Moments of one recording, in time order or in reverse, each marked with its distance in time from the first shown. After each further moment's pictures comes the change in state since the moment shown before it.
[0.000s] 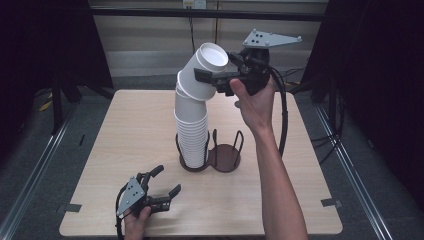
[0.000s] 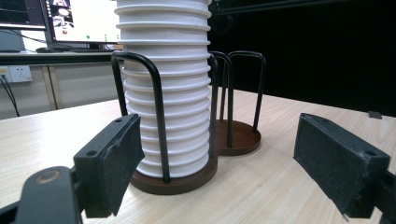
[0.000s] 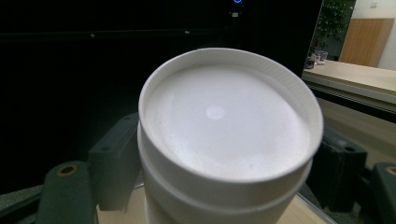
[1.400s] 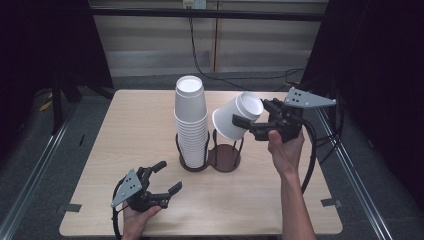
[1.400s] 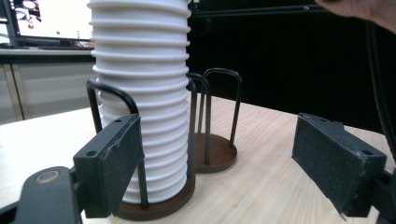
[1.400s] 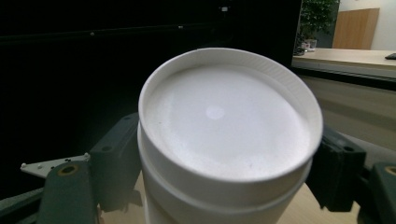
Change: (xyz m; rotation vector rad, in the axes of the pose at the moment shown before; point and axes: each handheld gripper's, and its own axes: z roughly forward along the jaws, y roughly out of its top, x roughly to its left) left arm 0.004 0.032 0.004 0.011 -0.113 -0.017; right arm 0.004 -0.098 -0.080 -0.033 -0.024 0.078
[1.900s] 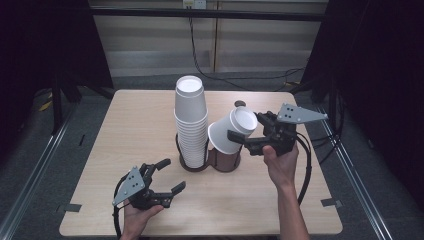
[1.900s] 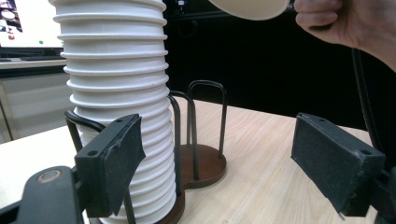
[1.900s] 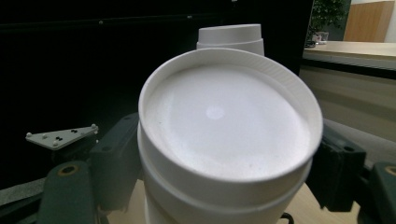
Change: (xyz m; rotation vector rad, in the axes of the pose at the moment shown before) left arm -0.006 0.016 0.006 0.007 -0.047 0.040; right arm 0.016 -0.025 0.002 0.023 0.025 -0.010
